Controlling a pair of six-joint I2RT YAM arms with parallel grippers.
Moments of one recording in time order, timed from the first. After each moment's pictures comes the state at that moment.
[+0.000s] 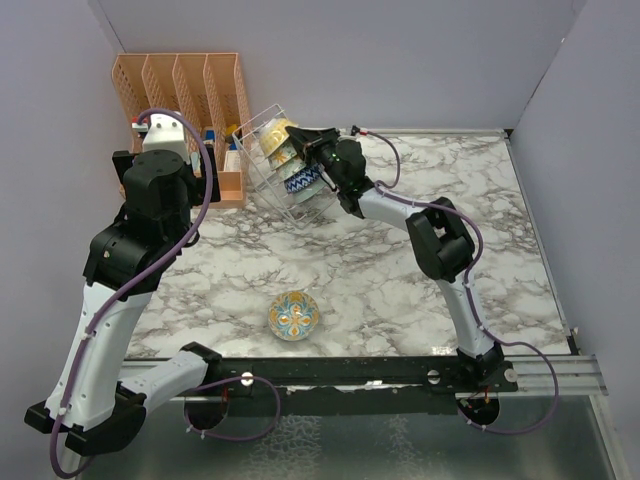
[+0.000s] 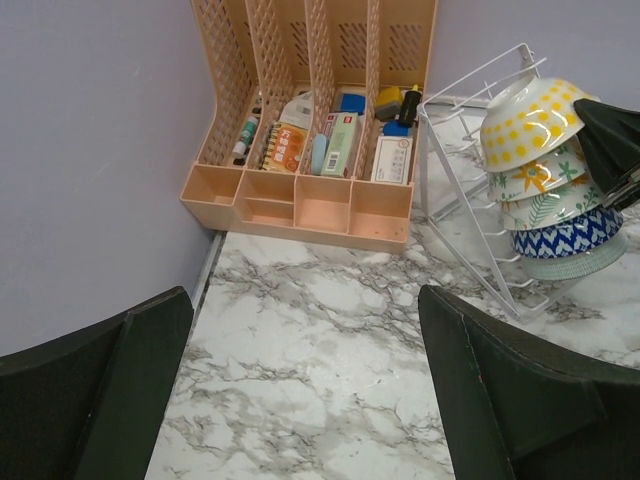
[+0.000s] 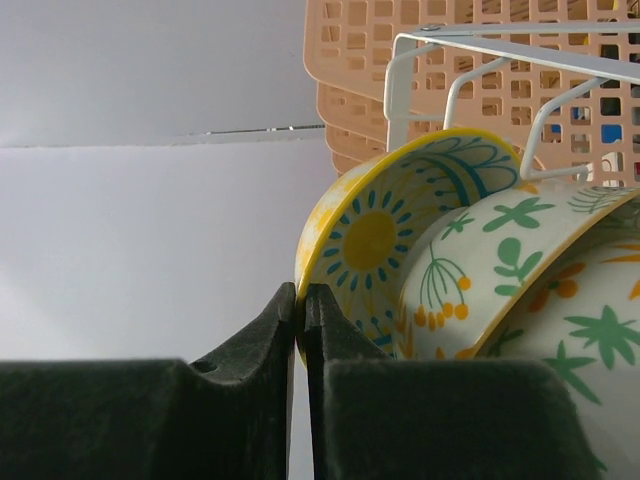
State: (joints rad) left arm -0.43 1.01 1.58 -0.88 -0.64 -0.08; right arm 0.61 2.32 1.73 0.75 0.04 1.62
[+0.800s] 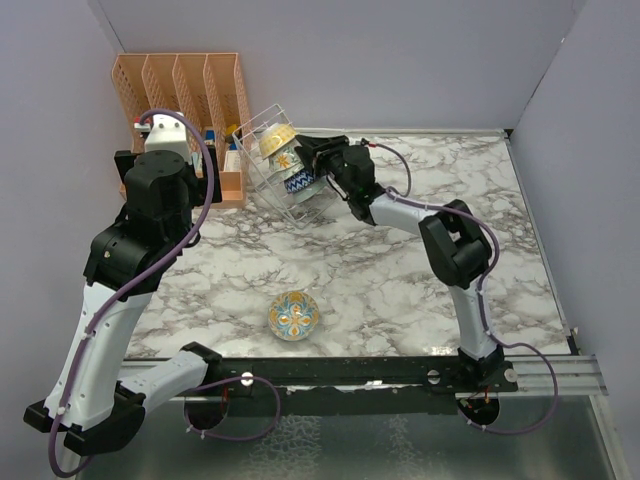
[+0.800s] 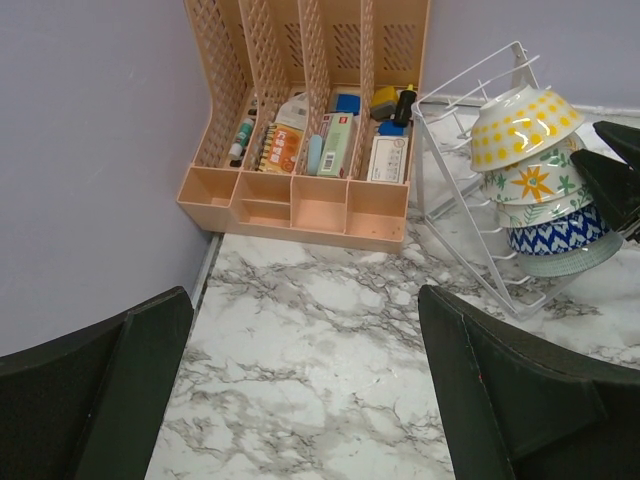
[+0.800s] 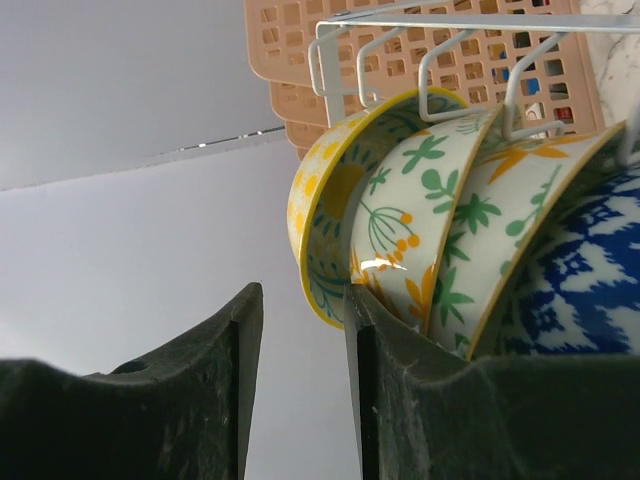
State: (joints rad) left arm -0.45 1.01 1.58 -0.88 -0.65 -0.08; right arm 0.60 2.19 1.55 0.67 0.03 1.70
